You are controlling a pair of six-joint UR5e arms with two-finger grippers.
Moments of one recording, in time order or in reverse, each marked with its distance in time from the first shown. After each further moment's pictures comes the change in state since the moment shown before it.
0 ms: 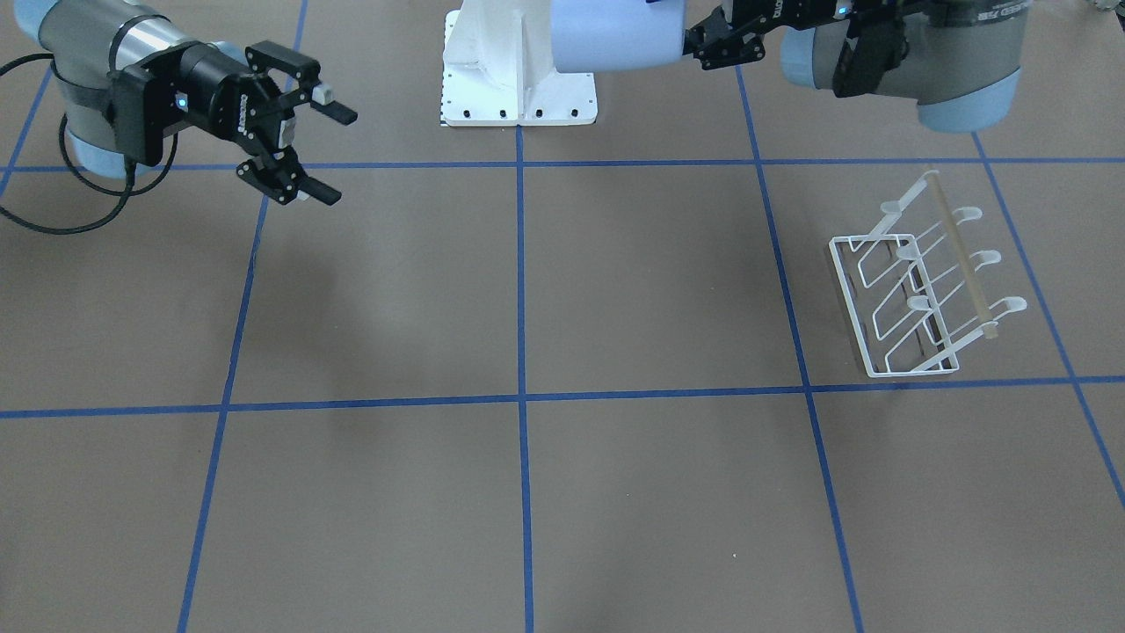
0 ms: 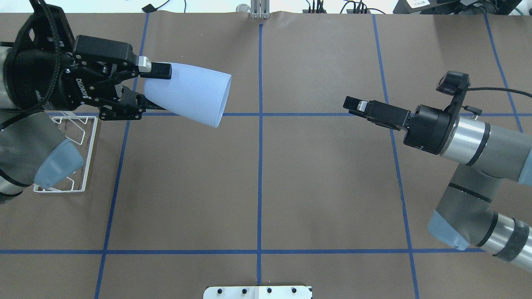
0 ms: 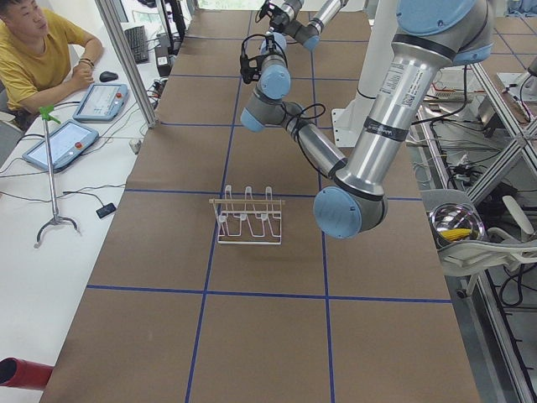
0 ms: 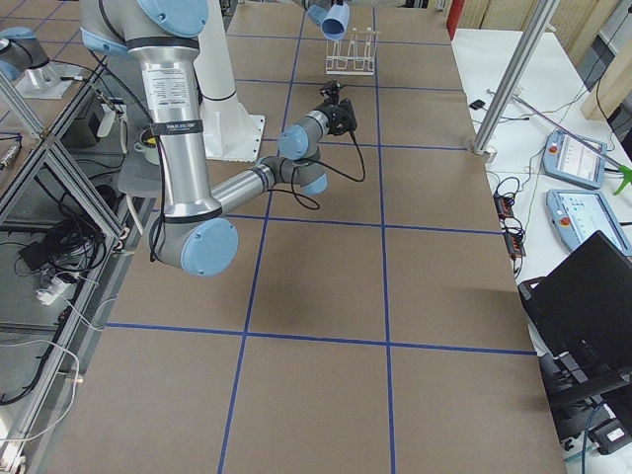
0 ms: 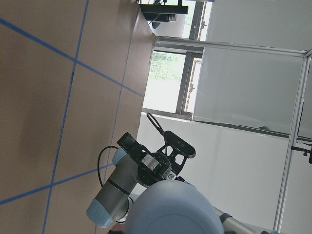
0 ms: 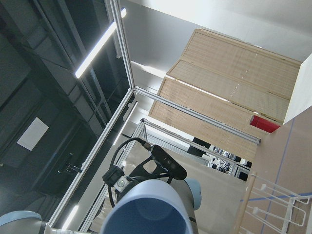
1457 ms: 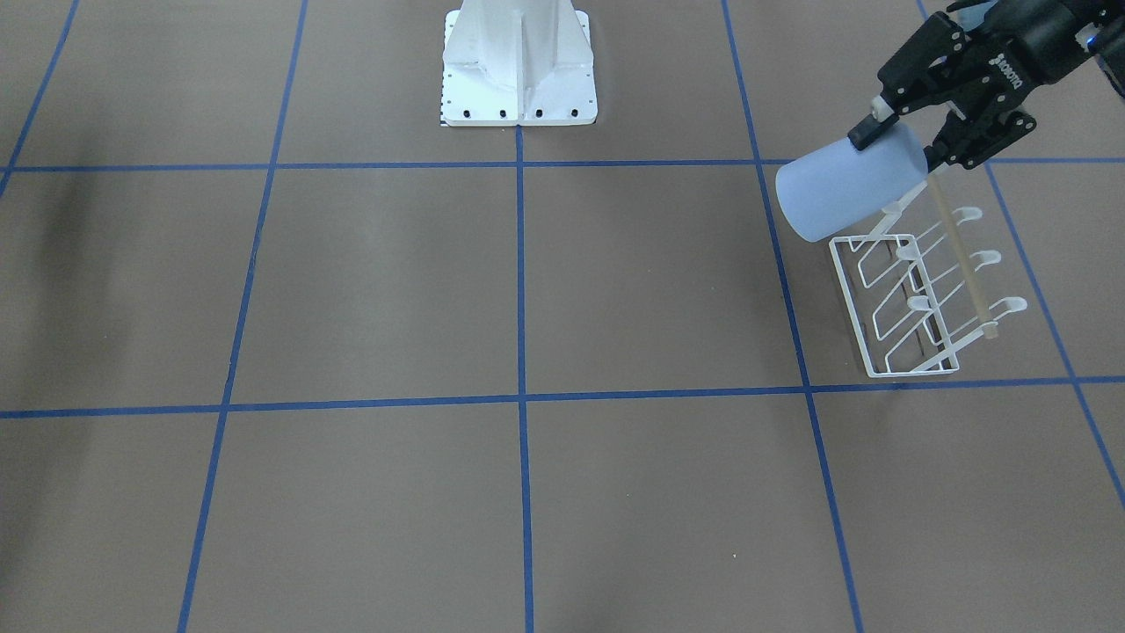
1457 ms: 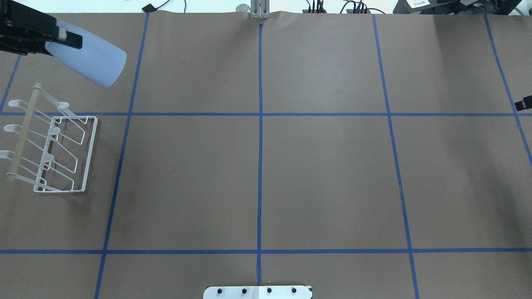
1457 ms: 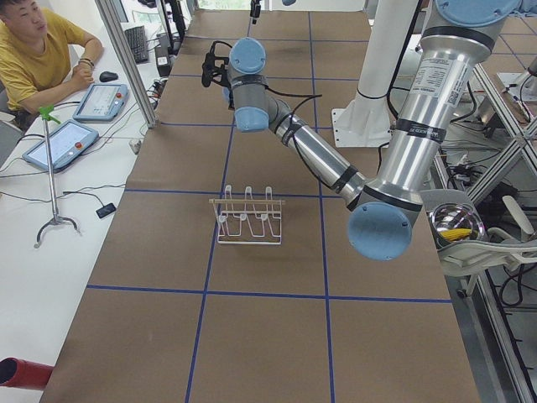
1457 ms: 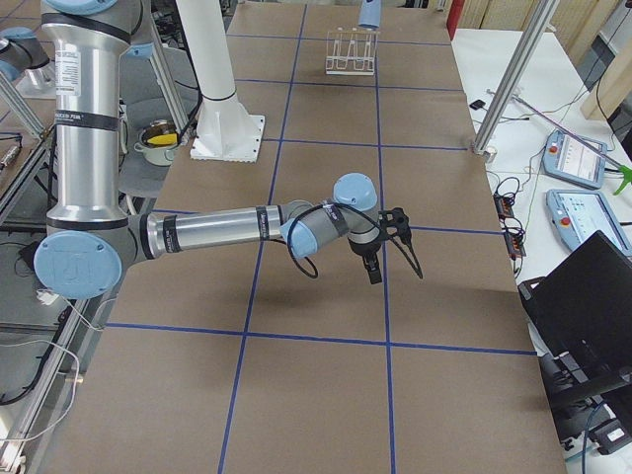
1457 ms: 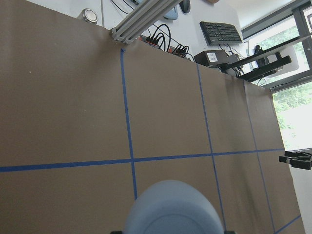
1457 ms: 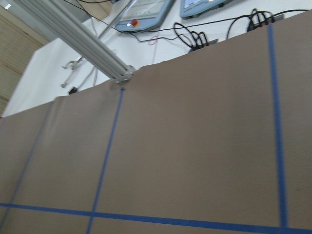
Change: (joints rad) left arm -0.334 0.136 -0.123 0.912 -0.282 1.041; right arm 0.663 -0.228 -0.017 -1.216 0.579 -1.230
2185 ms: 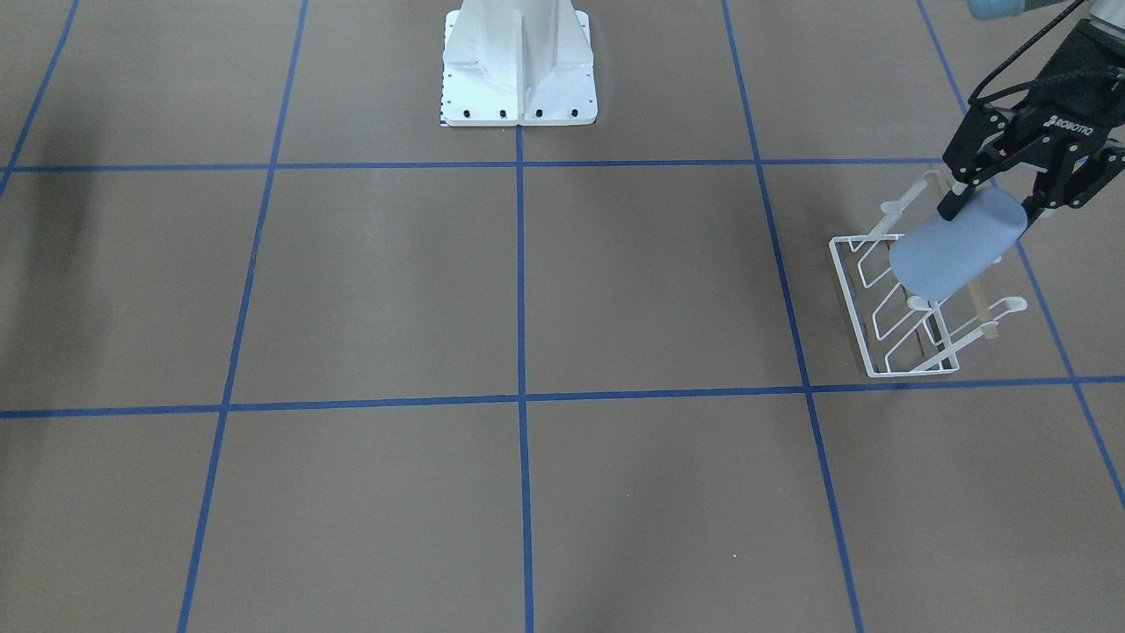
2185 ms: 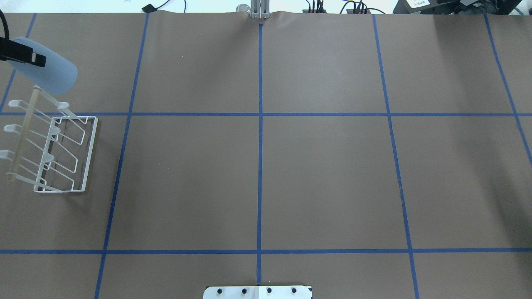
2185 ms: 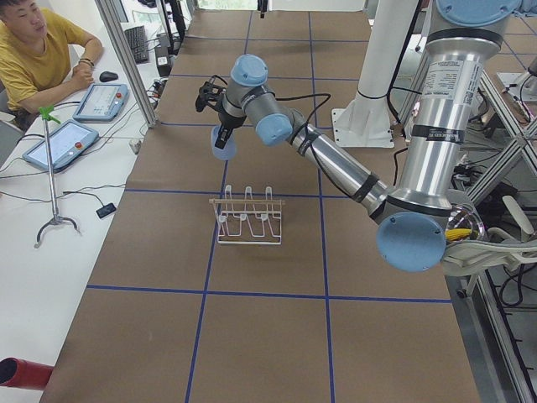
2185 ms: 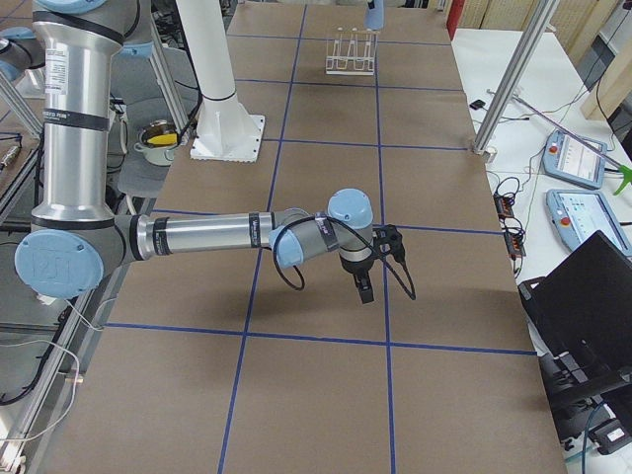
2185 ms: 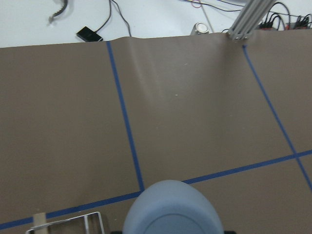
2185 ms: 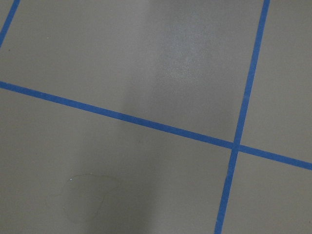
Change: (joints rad) left arm 0.030 0.113 -0.131 0.455 0.326 0.479; right arm 0.040 -0.028 -0.003 -0.057 0.011 -0.109
